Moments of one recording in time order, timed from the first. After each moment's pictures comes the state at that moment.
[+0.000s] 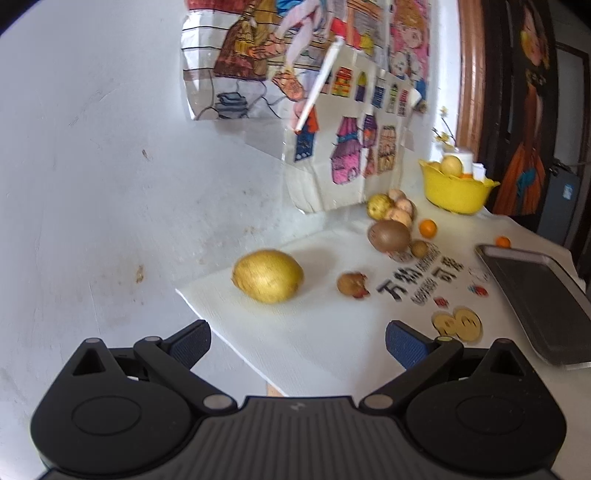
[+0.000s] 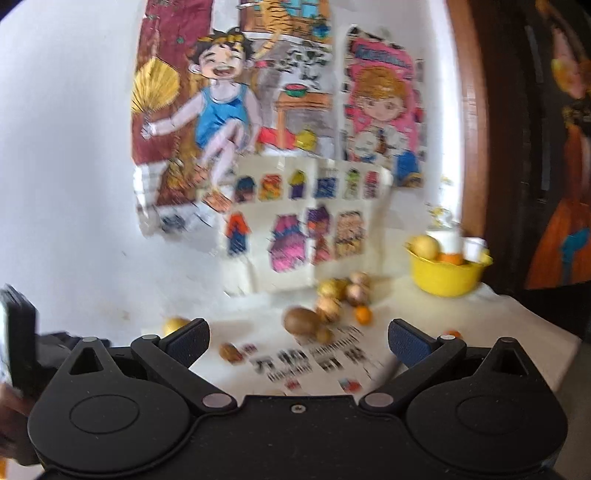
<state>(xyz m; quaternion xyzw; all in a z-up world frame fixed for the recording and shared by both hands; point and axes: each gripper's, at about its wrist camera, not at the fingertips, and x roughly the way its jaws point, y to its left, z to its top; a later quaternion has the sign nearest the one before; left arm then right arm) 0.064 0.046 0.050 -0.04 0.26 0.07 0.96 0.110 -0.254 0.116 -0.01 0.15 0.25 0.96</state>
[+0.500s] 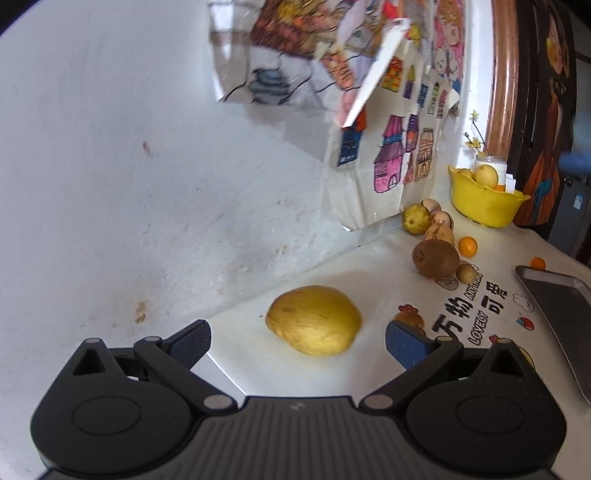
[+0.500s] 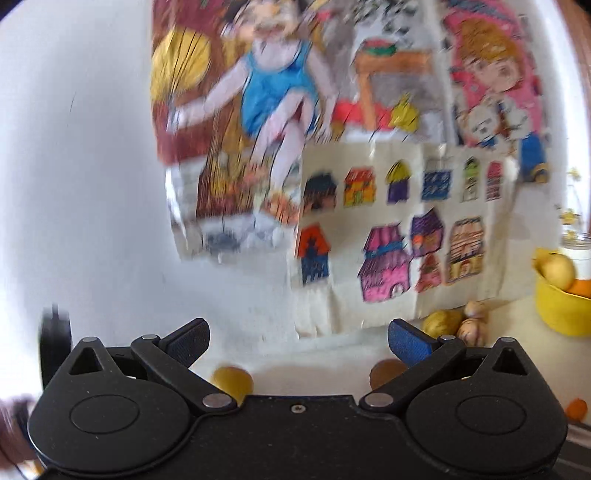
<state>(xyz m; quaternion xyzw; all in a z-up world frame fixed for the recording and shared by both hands) 0.131 0.106 0.039 -0.06 0.27 0.06 0.96 0.249 -0.175 0.112 -0.02 0.17 0.41 0.89</state>
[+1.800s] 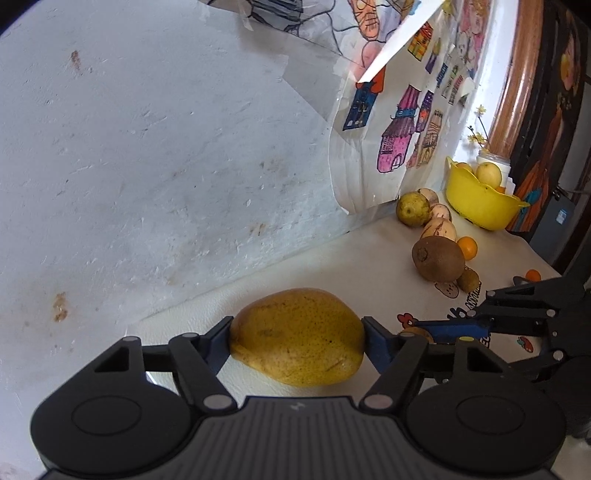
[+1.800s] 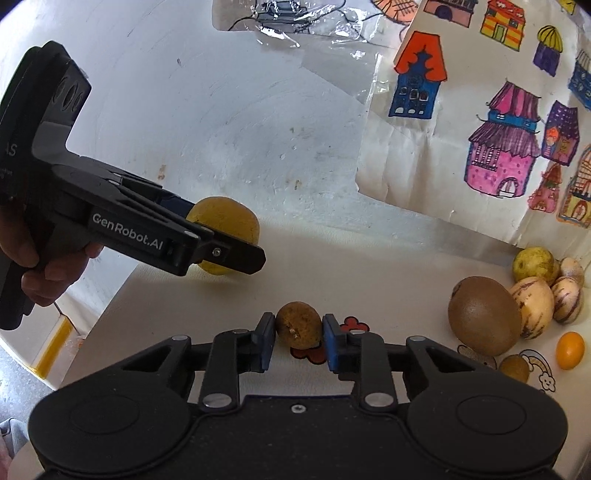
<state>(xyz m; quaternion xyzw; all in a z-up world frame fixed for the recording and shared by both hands) 0.190 0.119 0.009 -0.12 0.31 0.02 0.94 0.279 -0.076 -0.010 -0.20 0.25 0.46 0.83</state>
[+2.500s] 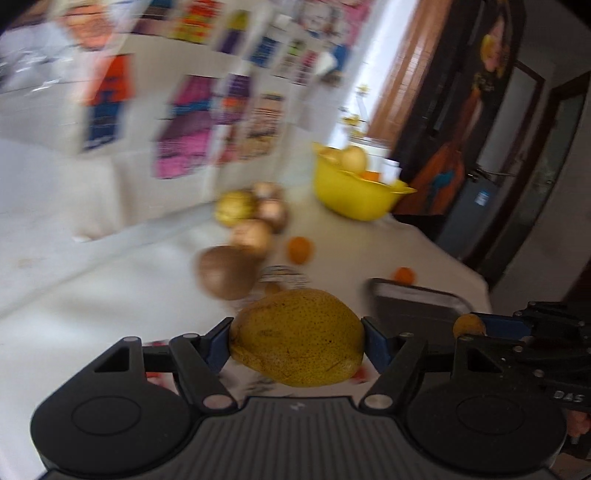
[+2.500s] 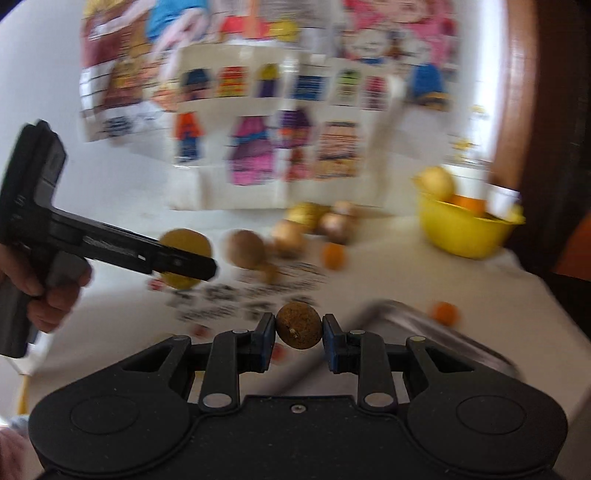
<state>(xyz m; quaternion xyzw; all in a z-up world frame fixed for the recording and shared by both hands) 0.232 -0.042 0.062 -0.13 0.31 -0.13 0.93 0.244 -0.310 0.052 -0.10 0.25 0.28 0.92</state>
